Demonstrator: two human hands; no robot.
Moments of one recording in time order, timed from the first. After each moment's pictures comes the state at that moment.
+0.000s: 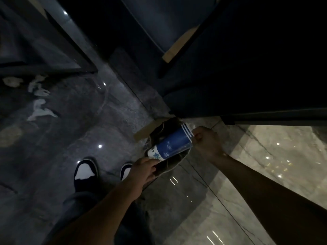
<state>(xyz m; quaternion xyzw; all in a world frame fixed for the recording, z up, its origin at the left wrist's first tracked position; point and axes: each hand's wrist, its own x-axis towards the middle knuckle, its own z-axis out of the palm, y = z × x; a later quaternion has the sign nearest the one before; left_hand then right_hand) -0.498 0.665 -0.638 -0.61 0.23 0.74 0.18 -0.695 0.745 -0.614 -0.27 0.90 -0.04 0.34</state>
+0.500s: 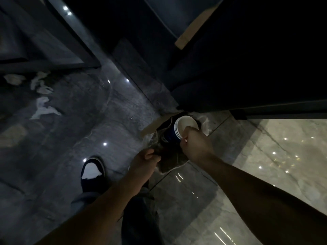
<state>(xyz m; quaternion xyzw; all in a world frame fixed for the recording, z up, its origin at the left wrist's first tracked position) -0.487 0.643 -0.653 -0.57 0.41 0.68 0.20 -0.645 0.724 -0.662 -0.32 0.89 0.00 0.33</state>
